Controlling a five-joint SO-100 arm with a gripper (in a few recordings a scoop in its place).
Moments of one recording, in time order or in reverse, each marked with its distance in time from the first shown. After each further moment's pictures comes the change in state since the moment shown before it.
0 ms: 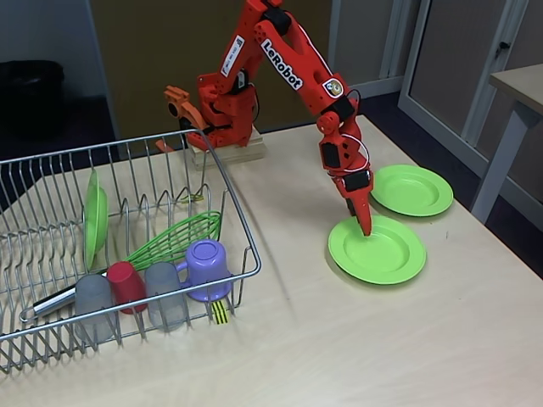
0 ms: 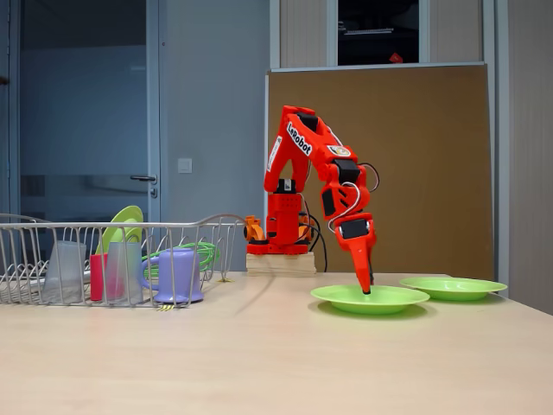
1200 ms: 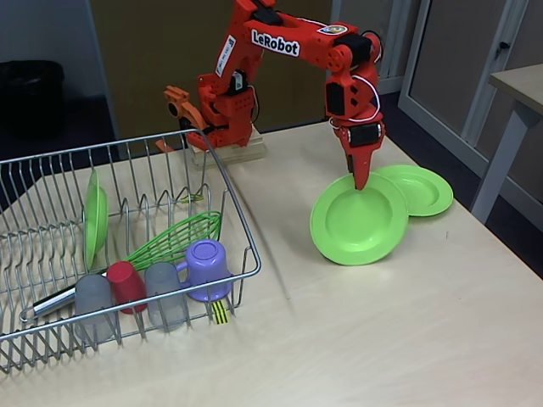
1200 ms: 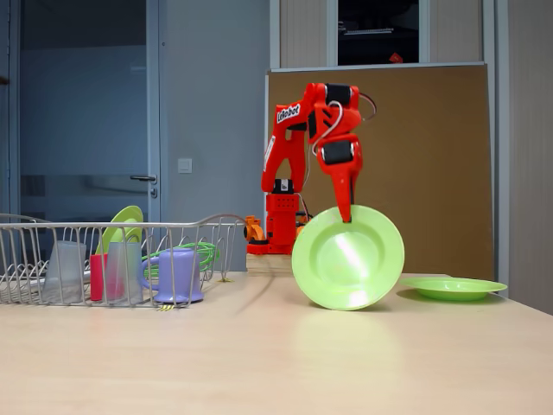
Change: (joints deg) arm 7.7 4.3 -44.9 53.9 -9.0
